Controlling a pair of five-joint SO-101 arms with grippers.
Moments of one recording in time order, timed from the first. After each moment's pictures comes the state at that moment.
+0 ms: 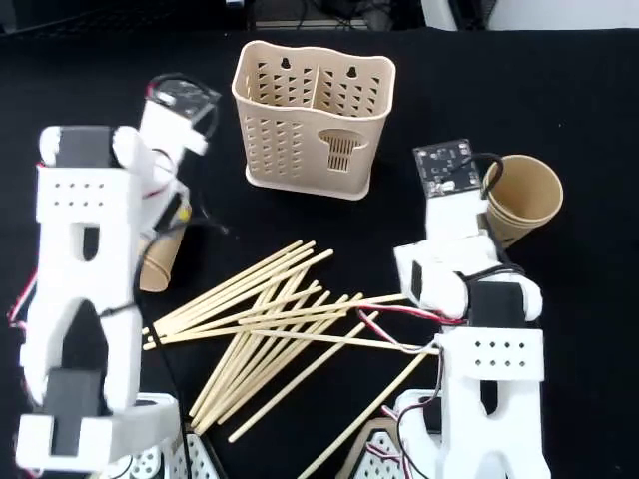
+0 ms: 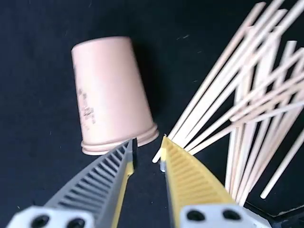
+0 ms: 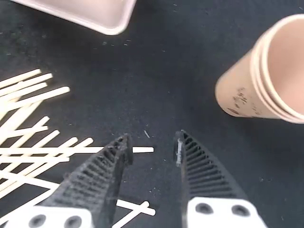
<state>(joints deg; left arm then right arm) -3.0 -13.4 -3.3 100.4 -29.4 1.3 -53.2 47.5 71.9 13.1</state>
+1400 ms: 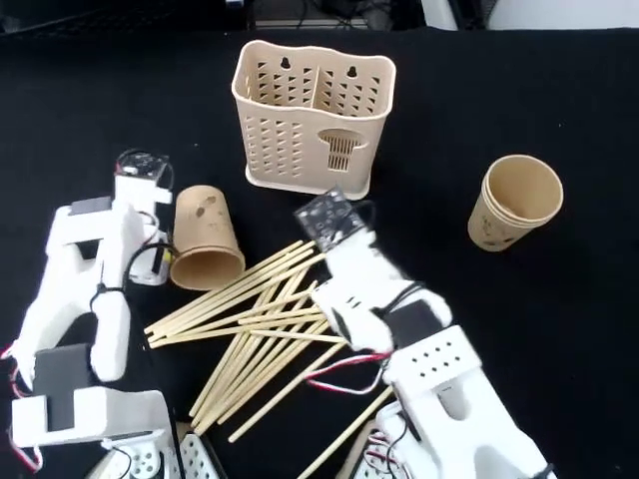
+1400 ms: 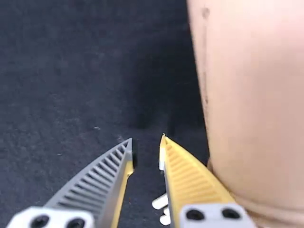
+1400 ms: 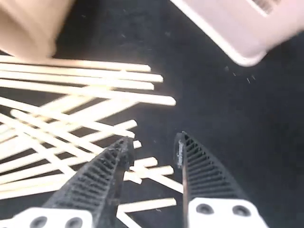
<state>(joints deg) -14.0 -6.9 36.2 61.7 -19.0 -25.0 -53.2 68.5 49.2 13.1</state>
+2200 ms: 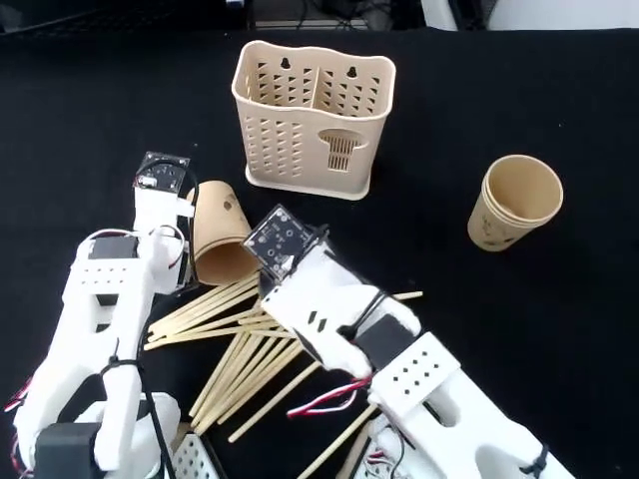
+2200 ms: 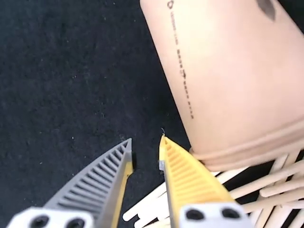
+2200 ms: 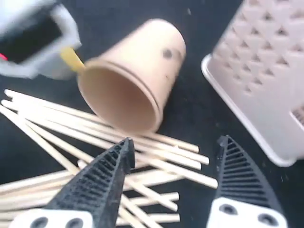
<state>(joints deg) -7.1 -27.5 52.4 51.6 -12.6 -38.6 -53.2 68.5 34.0 13.1</state>
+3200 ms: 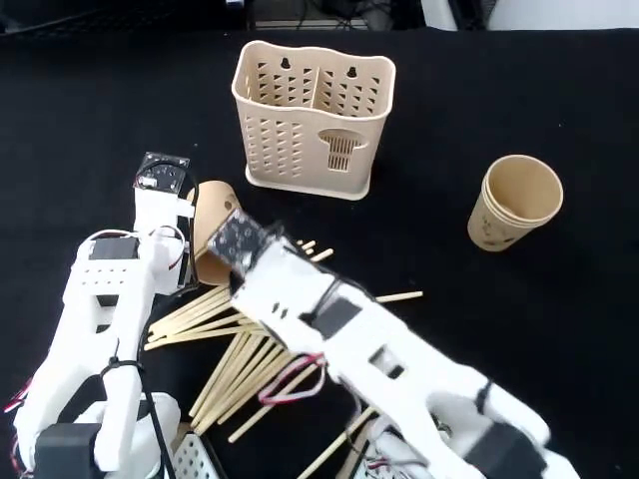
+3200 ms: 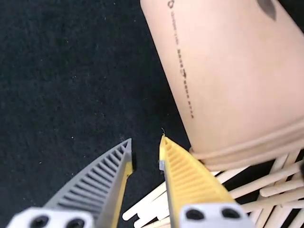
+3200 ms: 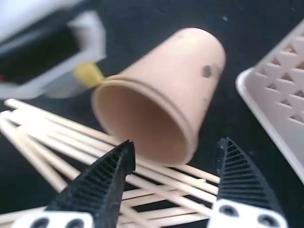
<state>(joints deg) -7.1 -27.6 52.7 51.6 -12.5 -41.0 -25.5 63.0 15.8 13.1</state>
